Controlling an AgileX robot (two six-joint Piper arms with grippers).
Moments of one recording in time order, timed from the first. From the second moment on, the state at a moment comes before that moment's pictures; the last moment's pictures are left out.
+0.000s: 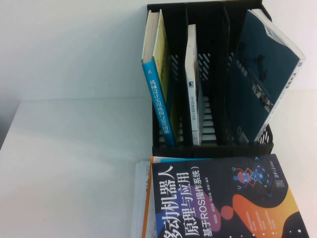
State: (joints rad) right arm 0.01 0.10 -0.38 -0.49 0.34 0.69; left arm -0.11 -0.02 -0.16 0.24 0.26 -0.89
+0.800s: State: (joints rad) right arm 0.01 0.94 -0.54 0.51 0.78 -0.23; left arm -0.11 0.21 -0.35 -0.29 0.59 -0.64
